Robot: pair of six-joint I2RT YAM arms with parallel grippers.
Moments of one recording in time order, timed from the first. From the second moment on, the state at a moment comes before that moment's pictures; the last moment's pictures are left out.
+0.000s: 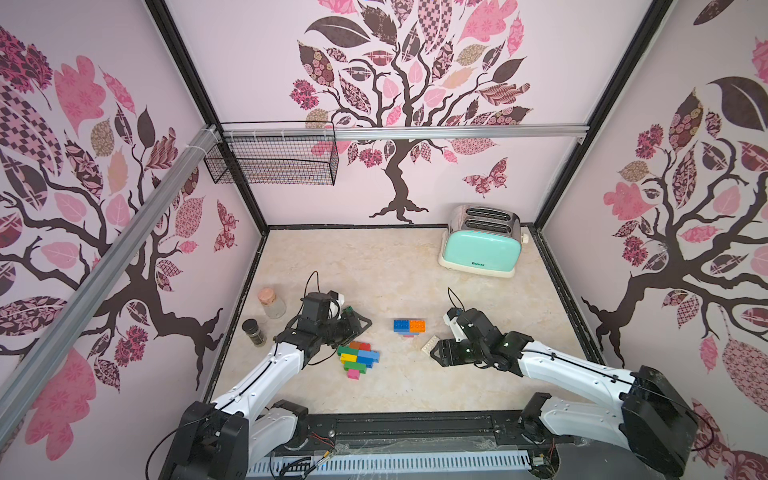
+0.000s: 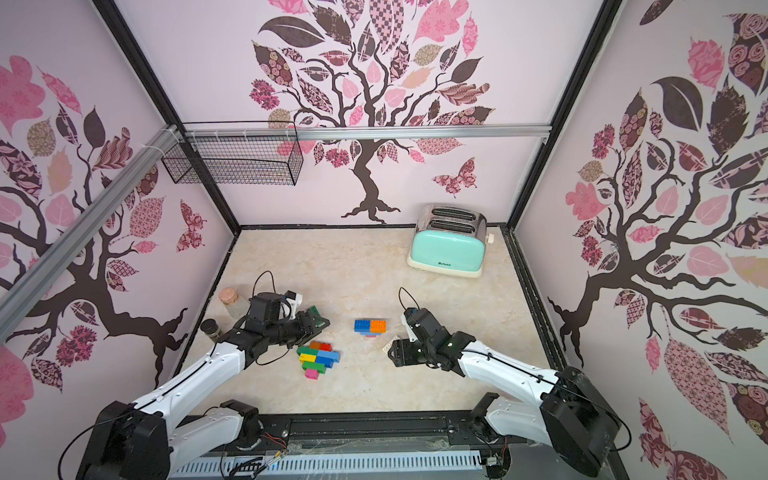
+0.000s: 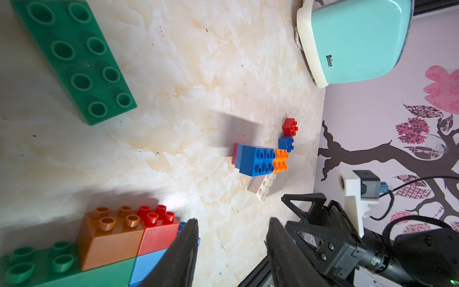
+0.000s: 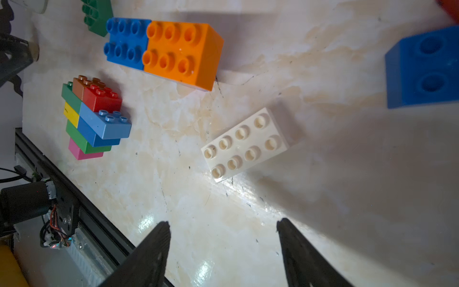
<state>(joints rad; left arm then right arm) -0.31 1.10 0.53 -0.23 0.54 -0.82 0.73 1.18 0.53 -0.29 -0.21 0.63</state>
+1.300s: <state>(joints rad) -0.31 1.11 0.53 -0.22 0.54 -0.82 0.83 1.45 0.68 -0.31 0.11 0.55</state>
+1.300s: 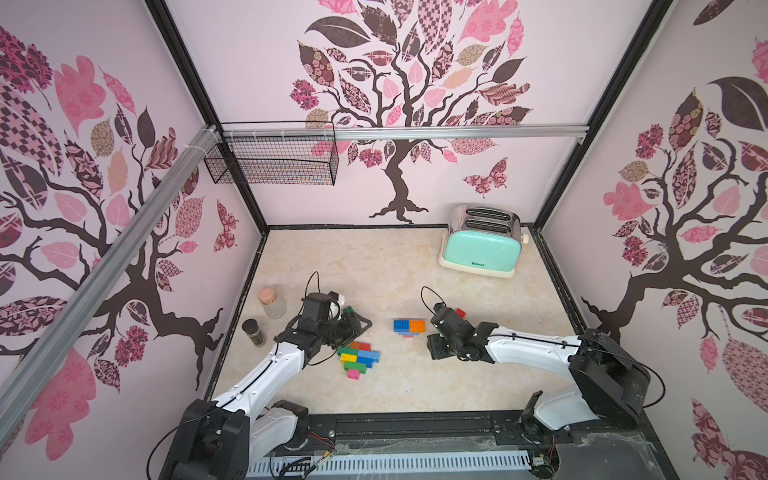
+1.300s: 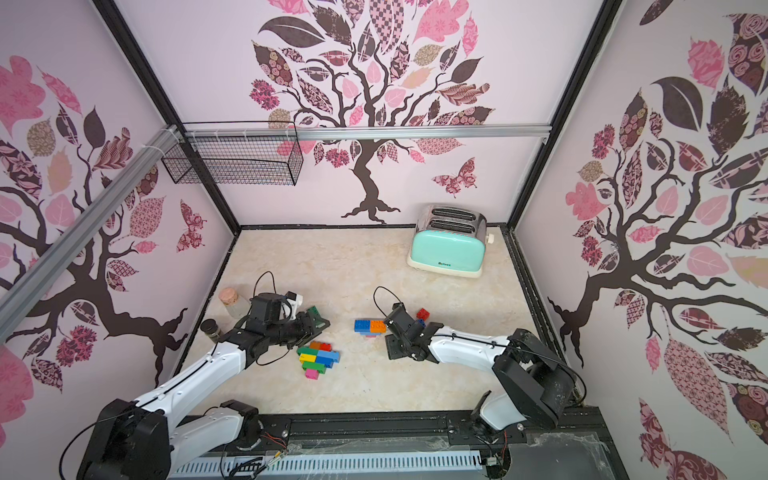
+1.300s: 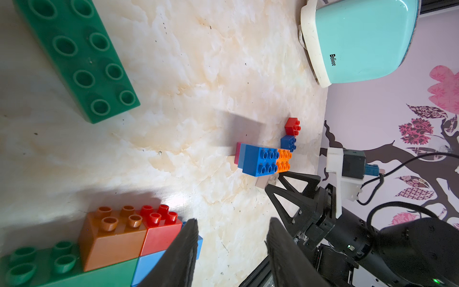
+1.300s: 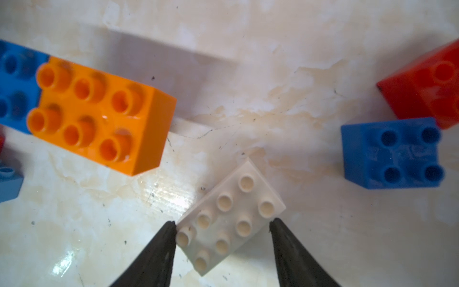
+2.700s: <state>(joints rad) -0.31 1.11 0.52 -0.21 0.53 -0.82 0.83 1.50 0.66 -0.23 0.18 0.69</state>
